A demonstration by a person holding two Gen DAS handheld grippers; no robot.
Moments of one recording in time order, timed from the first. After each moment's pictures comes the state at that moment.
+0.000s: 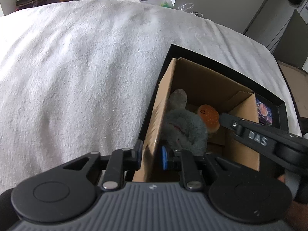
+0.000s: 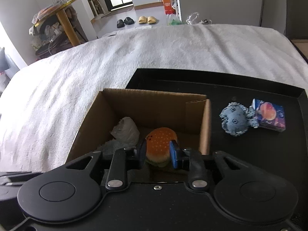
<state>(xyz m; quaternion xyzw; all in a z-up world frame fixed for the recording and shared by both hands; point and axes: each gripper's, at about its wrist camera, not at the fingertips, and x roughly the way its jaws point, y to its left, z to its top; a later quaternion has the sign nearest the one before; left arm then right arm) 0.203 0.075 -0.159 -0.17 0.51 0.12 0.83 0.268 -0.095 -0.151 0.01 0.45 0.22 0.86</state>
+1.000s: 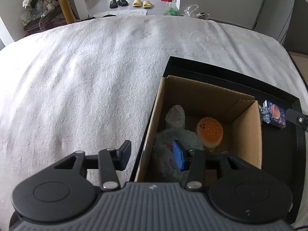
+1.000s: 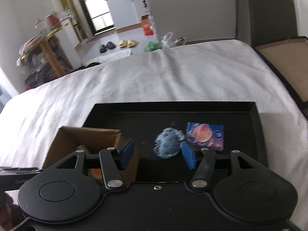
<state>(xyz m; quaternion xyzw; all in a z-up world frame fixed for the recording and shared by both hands) 0.236 0.039 -0.141 -0.08 0.51 0.17 0.84 0.303 -0.208 -0.131 0.05 0.41 0.17 0.90</state>
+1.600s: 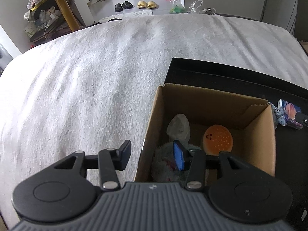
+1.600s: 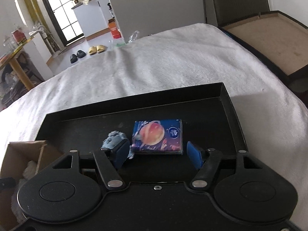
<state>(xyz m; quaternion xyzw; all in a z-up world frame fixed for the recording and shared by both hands) 0.266 0.024 -0.154 -0.03 0.52 0.20 0.83 0.346 -0.254 -0.196 0.09 0.42 0.10 0.90</state>
